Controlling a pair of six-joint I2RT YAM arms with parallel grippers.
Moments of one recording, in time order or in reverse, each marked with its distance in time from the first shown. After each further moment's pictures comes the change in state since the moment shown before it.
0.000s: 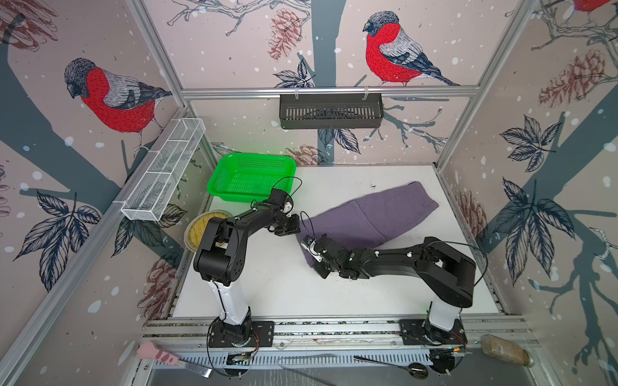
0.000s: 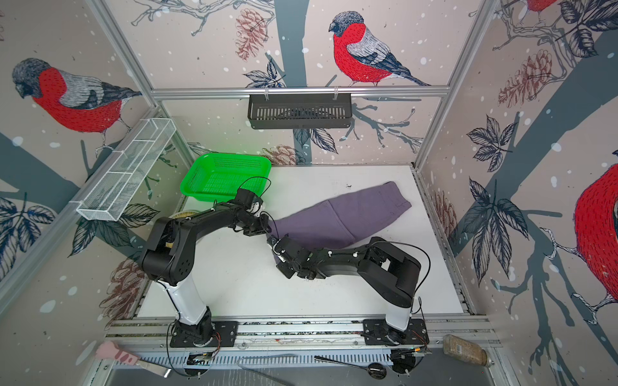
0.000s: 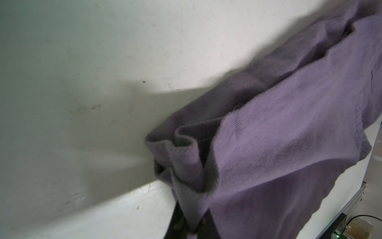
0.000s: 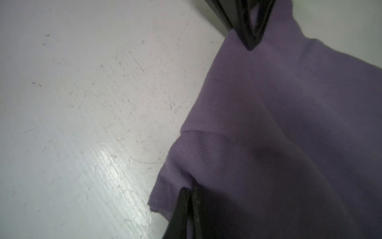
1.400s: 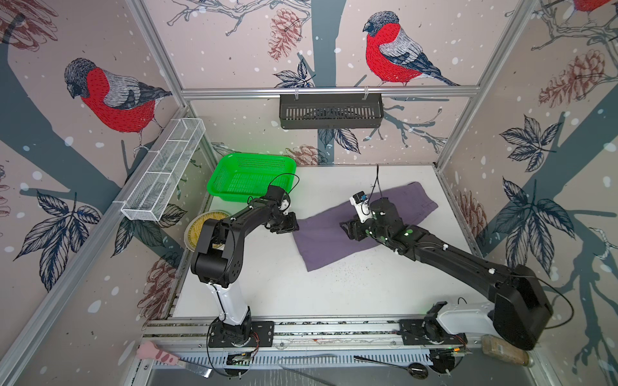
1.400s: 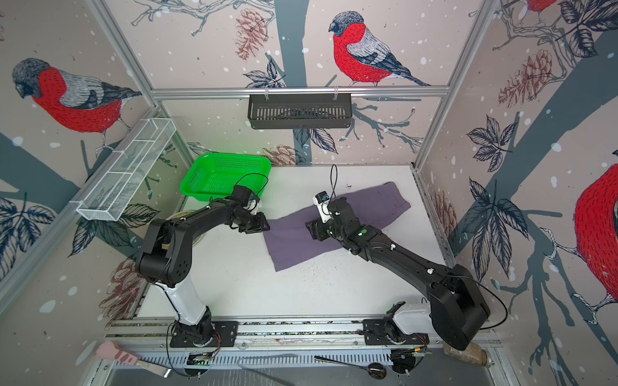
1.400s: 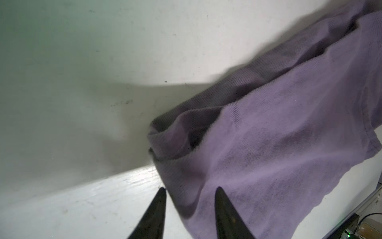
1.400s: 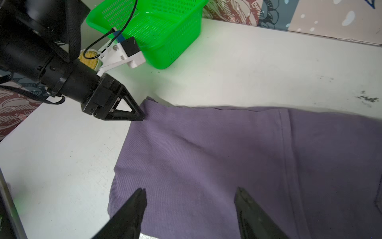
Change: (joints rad) left arm 0.023 -0.029 0.047 -0.105 -0.052 0.053; right arm -0.446 -0.462 -0.073 -0.132 -0.220 0.103
